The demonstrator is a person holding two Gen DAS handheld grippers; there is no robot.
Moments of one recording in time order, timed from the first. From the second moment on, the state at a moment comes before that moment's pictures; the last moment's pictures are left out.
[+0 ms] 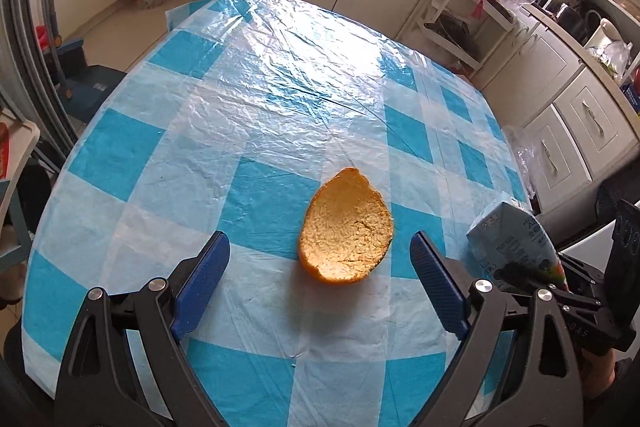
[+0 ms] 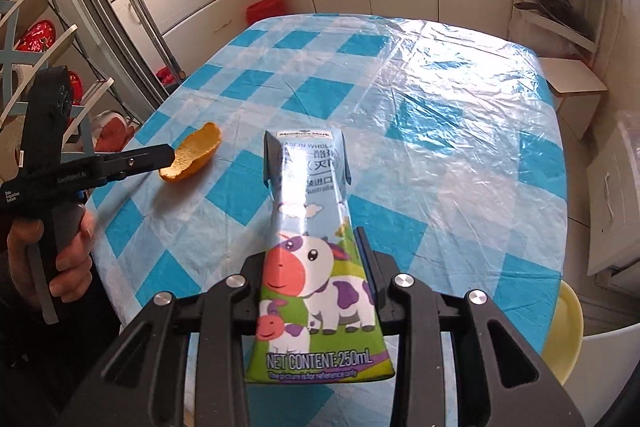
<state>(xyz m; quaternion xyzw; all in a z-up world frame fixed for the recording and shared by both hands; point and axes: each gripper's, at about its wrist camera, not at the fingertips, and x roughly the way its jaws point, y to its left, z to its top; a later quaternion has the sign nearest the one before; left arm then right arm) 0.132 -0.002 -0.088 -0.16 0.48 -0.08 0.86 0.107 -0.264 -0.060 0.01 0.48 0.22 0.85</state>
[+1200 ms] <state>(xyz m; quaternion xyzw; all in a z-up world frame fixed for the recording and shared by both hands) 0.117 -0.088 -0.043 -0.11 0.45 -0.22 0.86 0.092 -0.367 -0.033 0.10 0.42 0.08 0.90</state>
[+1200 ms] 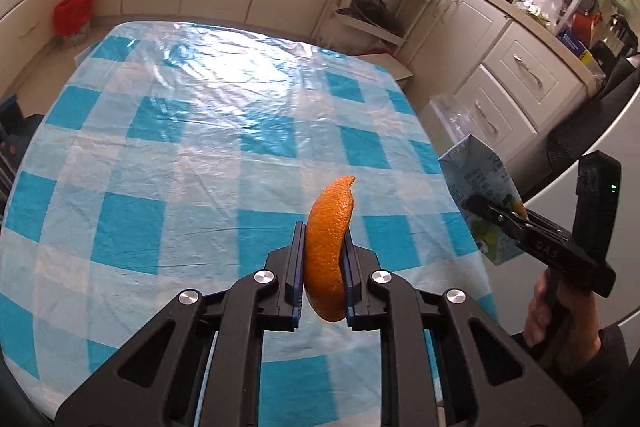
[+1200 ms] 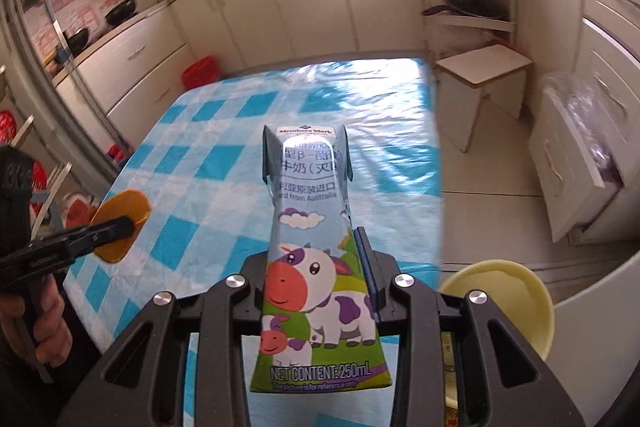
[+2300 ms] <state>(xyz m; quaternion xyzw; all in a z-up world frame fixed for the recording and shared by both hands) 0.102 -0.361 -0.056 -0.01 0.50 -0.33 0.80 0.003 -0.542 0.027 0.28 0.22 -0.18 0.92</state>
